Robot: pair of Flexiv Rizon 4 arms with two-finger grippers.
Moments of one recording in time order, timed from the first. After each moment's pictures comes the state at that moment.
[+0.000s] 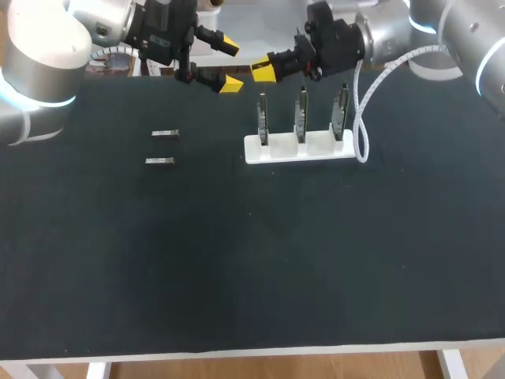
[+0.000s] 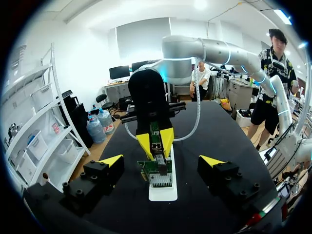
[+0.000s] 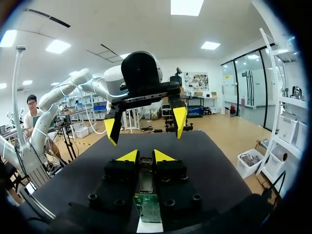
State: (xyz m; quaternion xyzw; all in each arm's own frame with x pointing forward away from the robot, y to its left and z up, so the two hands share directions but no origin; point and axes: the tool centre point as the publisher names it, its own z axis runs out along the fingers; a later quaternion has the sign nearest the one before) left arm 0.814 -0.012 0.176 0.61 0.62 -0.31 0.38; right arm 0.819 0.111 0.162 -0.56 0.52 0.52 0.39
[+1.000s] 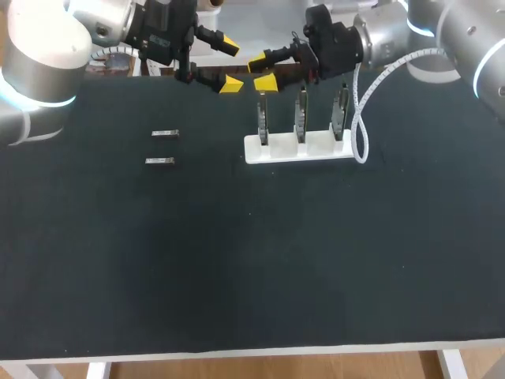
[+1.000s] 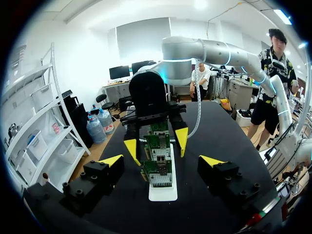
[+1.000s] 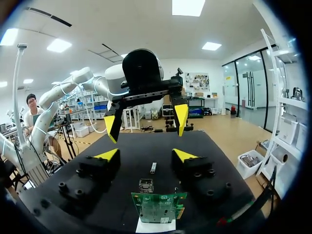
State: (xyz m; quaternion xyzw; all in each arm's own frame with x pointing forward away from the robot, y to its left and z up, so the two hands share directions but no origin) left arm 0.814 -0.012 0.176 0.61 0.62 -0.31 0.38; right arm 0.818 0.113 0.157 -0.57 0.51 0.52 0.39
